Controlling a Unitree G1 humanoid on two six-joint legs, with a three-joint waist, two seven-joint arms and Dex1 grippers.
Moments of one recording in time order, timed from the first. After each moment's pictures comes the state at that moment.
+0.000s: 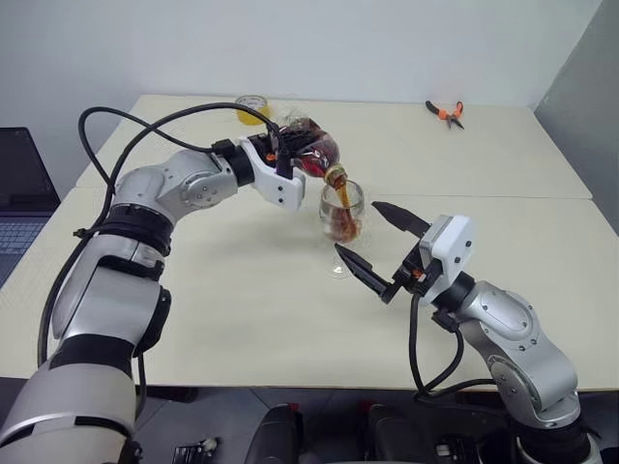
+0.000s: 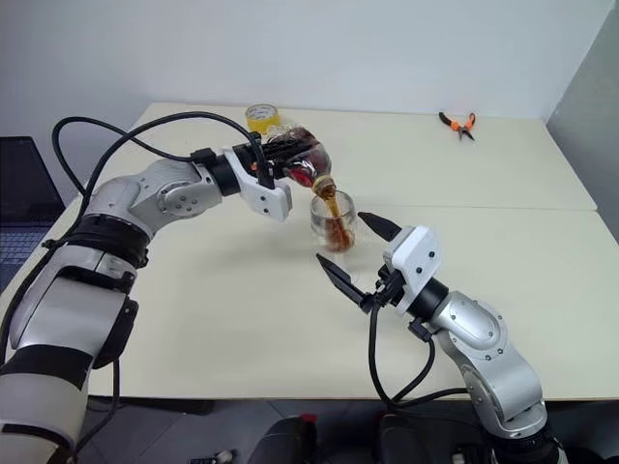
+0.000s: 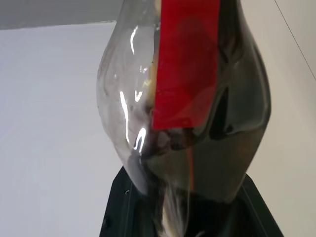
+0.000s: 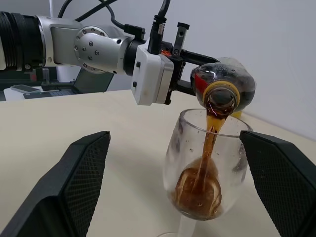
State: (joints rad) left arm -1.22 0.66 -0.43 0.96 0.81 -0.95 -0.06; right arm -0.19 -0.37 0.16 -0.68 0.34 0.42 0.45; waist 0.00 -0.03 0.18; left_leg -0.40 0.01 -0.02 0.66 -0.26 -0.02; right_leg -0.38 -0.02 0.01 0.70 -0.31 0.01
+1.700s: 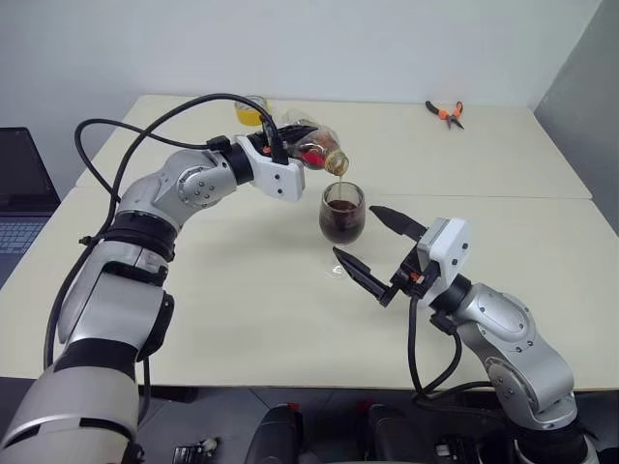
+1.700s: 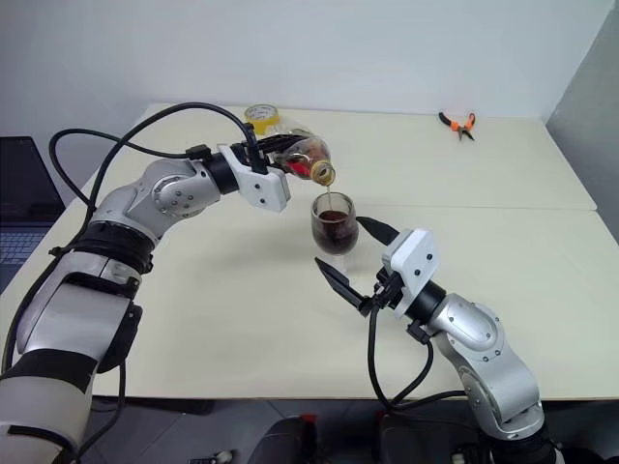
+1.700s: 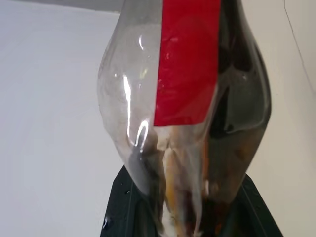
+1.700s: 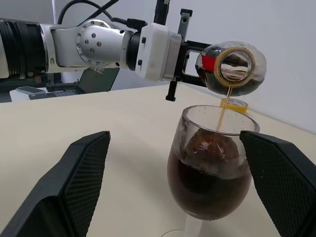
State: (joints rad) left arm -1.15 0.64 -0.38 0.90 0.51 -0.91 -0.29; right arm -0.18 -0.35 0.16 -0.68 0.34 0.42 0.46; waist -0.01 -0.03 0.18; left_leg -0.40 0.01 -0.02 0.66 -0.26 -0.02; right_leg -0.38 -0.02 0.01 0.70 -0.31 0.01
